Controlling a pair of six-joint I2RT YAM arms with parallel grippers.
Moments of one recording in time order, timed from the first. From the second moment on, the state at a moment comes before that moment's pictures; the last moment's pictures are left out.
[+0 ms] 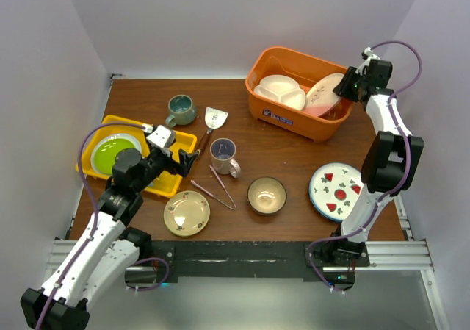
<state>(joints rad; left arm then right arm) -0.36 0.65 0.57 -0.07 0.22 0.00 -0.21 1.93 1.62 -0.28 -0.28 0.23</state>
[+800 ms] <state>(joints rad) -0.36 0.64 0.57 -0.07 0.23 0.00 -0.19 1.89 1.62 -0.35 -0.14 0.10</state>
